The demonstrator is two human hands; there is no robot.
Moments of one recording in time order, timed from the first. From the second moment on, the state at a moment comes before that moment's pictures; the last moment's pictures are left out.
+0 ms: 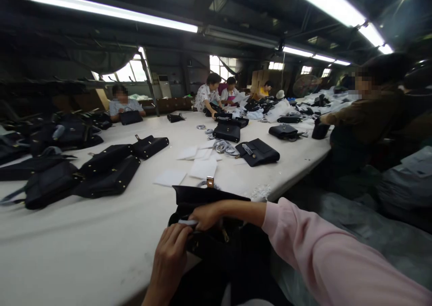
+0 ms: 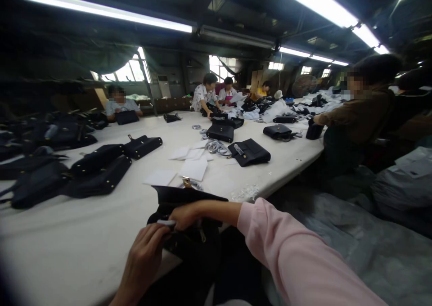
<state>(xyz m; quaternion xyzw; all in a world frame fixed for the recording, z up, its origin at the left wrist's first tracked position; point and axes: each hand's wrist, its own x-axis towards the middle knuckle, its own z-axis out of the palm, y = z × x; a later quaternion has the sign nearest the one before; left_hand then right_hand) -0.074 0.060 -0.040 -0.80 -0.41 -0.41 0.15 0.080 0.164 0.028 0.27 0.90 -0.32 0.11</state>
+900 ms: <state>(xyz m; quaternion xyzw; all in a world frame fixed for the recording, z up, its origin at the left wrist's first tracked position) -0.094 0.052 -0.037 -0.73 -0.55 -0.38 0.16 0.099 0.125 0.031 0.41 0.90 -0.08 -0.12</state>
